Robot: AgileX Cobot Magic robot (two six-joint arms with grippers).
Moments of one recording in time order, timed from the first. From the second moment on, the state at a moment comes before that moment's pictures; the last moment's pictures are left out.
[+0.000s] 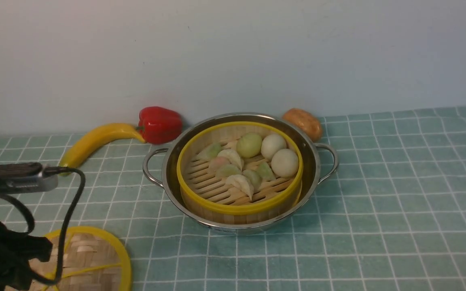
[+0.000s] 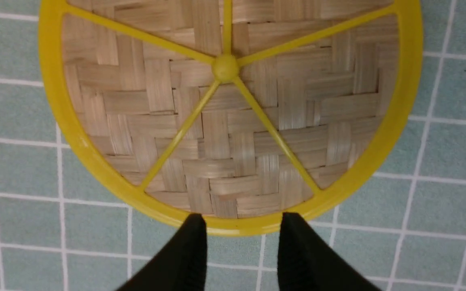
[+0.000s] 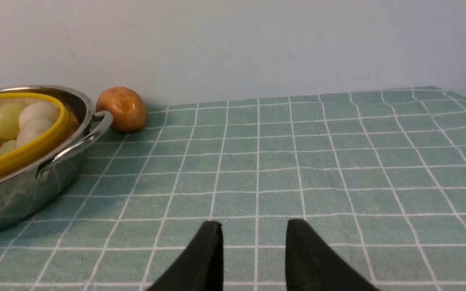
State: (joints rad) right arm 0.02 0.01 0.01 0.01 0.34 0.17; left arm 0.11 1.32 -0.87 0.00 1.13 0.02
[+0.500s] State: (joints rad) right arm 0.02 0.01 0.01 0.01 0.34 0.17; left arm 0.11 1.62 -0.87 0.01 0.90 0.02
